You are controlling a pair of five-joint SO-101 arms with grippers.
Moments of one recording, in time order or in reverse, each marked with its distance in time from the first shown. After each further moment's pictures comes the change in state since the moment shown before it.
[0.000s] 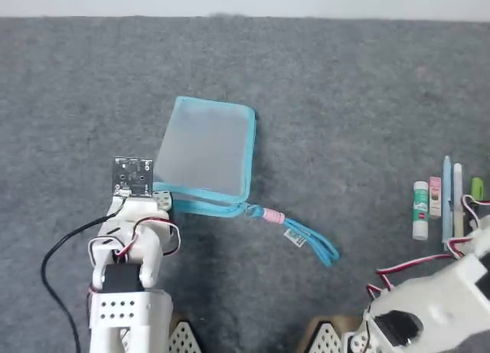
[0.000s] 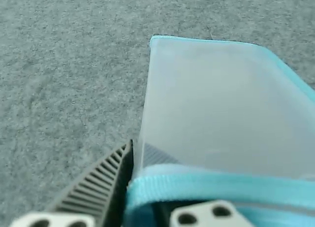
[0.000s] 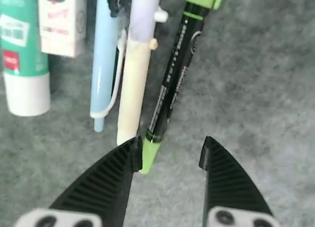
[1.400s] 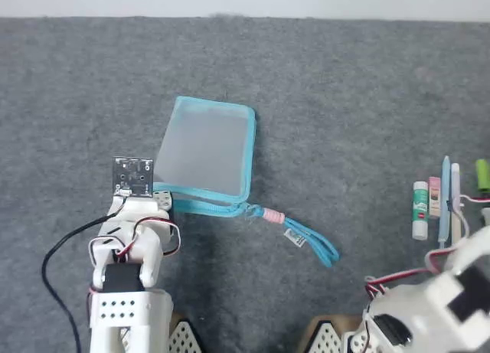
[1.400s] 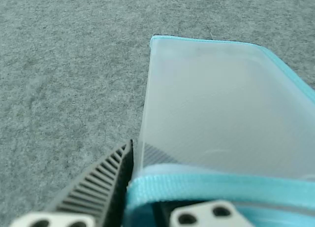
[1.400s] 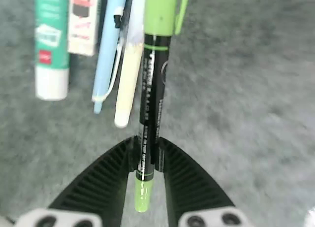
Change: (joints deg) left arm 0.0 0.0 0.0 0.0 0.0; right arm -1.4 -13.2 -1.8 6.8 0.4
